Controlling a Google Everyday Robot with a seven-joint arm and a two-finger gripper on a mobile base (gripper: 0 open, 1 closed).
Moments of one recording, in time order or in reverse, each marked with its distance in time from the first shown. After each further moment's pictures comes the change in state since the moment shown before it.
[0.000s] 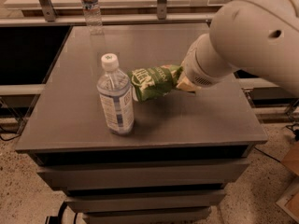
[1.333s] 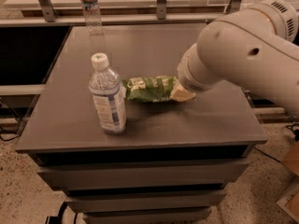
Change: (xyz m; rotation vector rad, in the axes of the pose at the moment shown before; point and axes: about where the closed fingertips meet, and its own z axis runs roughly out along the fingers) arm 0.000 0.010 0.020 0.011 0.020 0.021
